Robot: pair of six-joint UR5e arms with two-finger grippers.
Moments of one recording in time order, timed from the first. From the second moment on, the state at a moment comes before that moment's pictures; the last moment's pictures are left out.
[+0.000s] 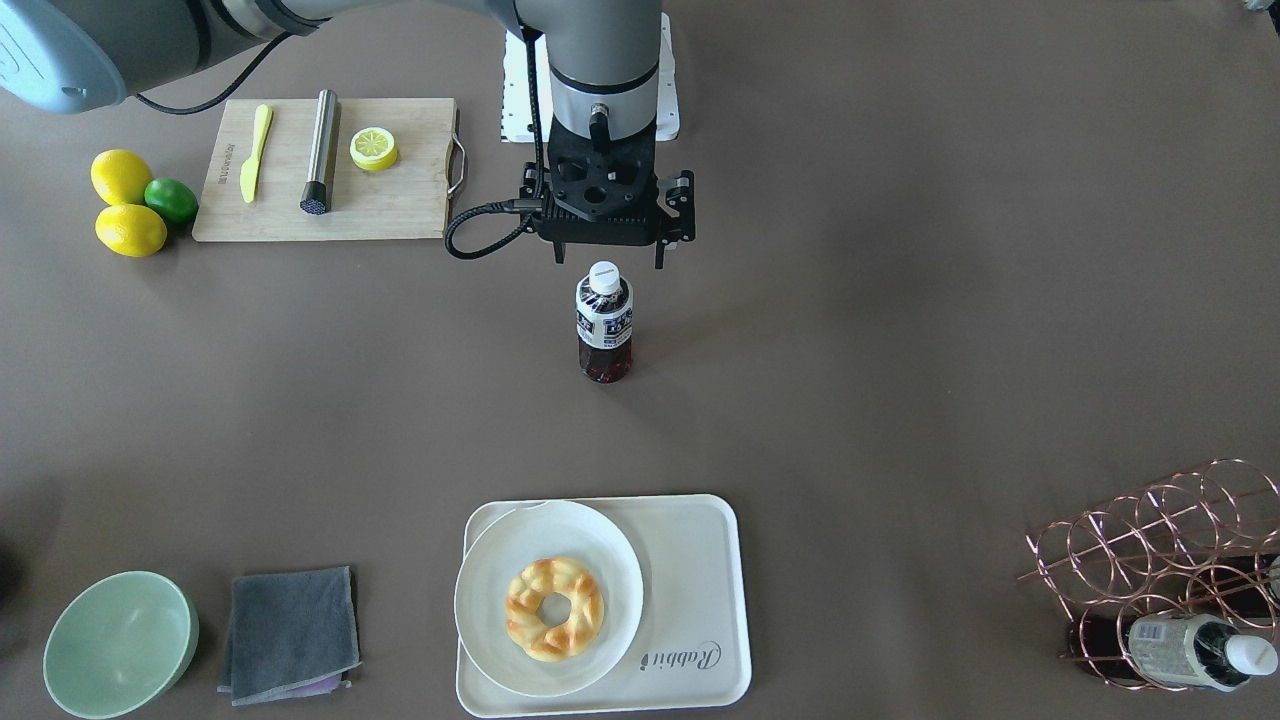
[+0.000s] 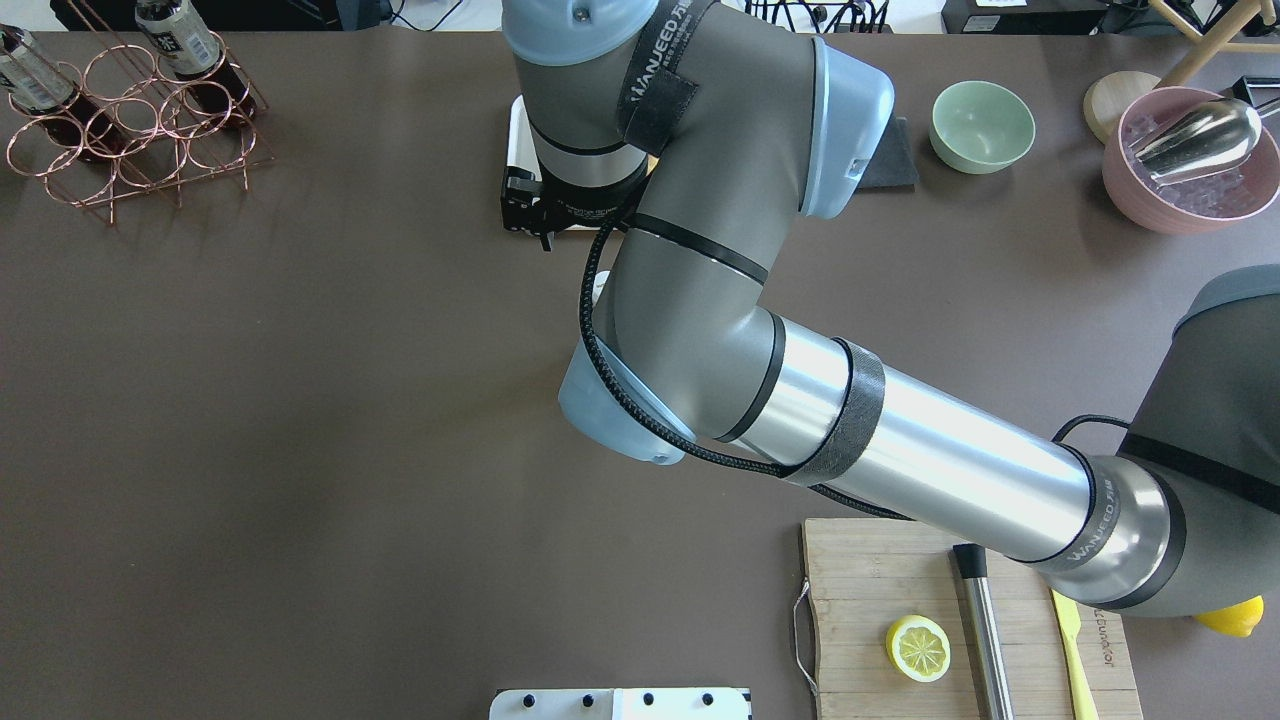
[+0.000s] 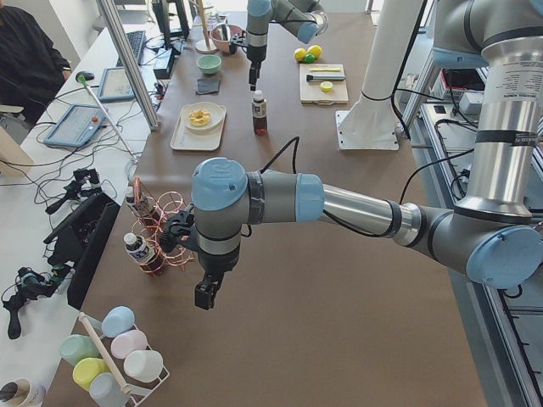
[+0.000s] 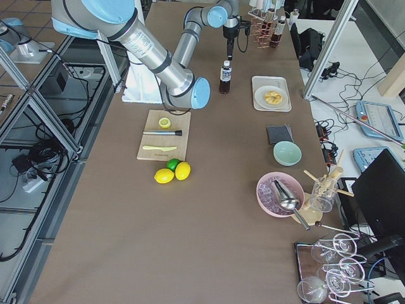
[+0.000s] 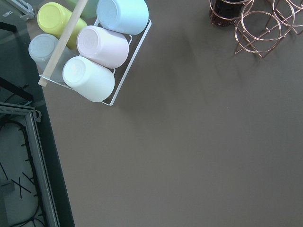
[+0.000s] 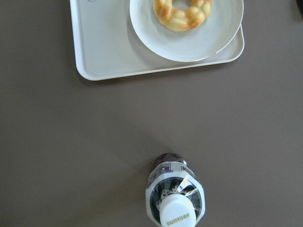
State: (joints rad) left arm -1.82 -1.65 -1.75 -1.31 -2.24 0.49; right arm 0.63 -0.52 1.60 -1.92 1.90 1.20
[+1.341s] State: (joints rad) left arm -1.82 -1.67 -1.74 -1.31 -2.24 0.48; right arm 0.50 -0.59 1.71 -1.89 1.61 1.24
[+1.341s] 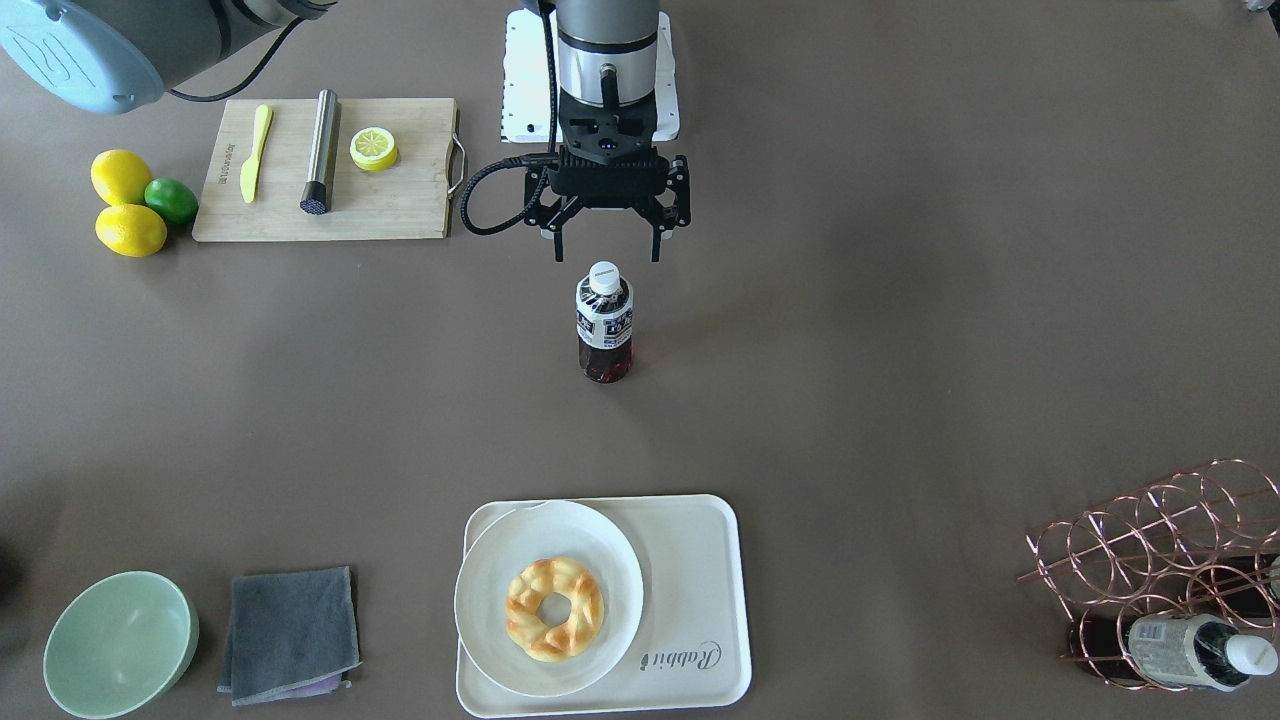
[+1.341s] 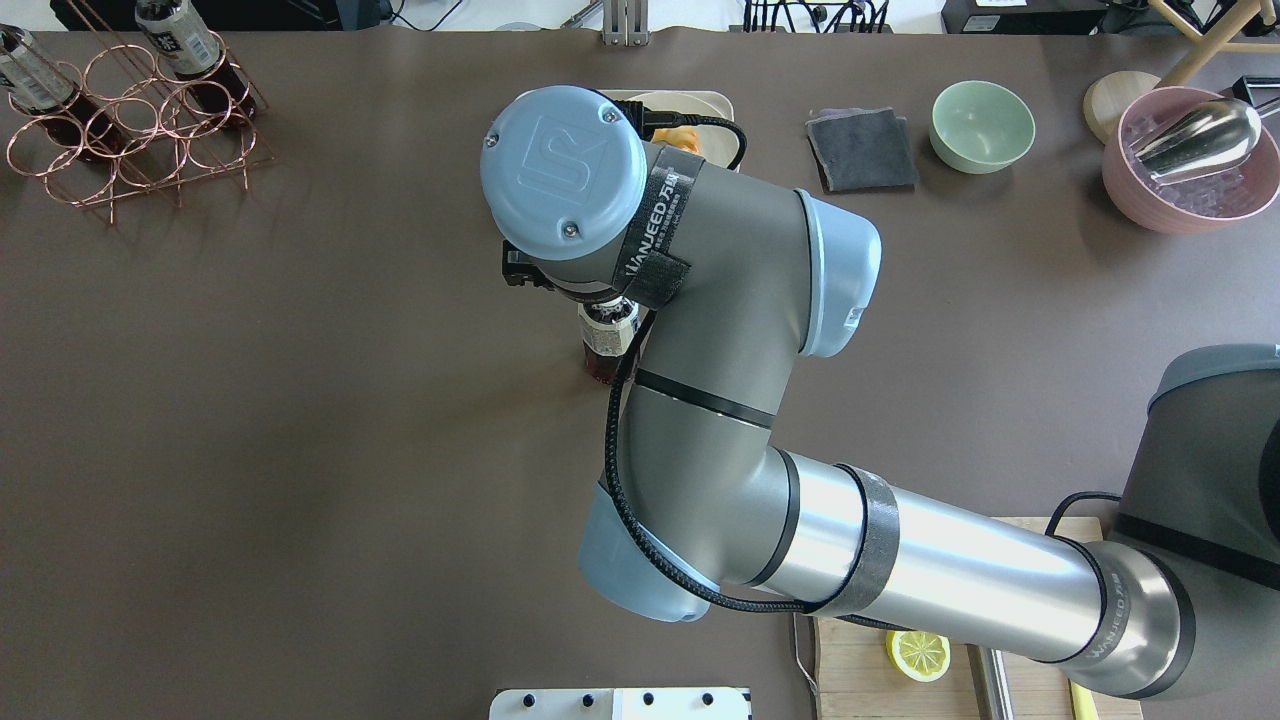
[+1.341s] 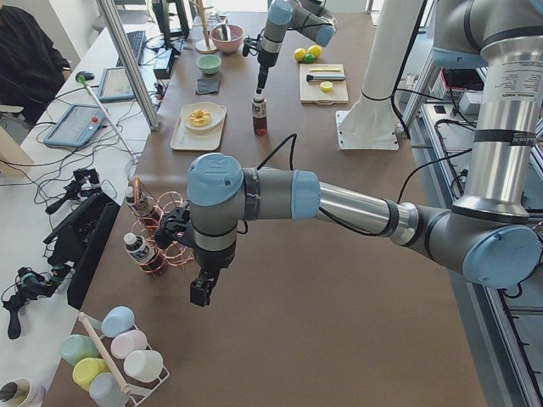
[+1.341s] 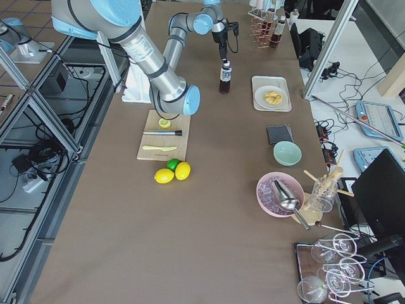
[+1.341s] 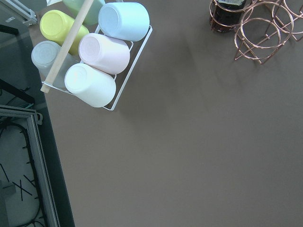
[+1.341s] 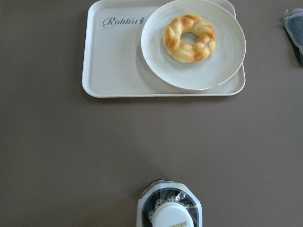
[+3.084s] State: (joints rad) left arm -1.82 -1.65 -1.73 -1.33 -2.24 0.48; right arm 0.50 -0.64 1.69 -1.79 1.60 1.27
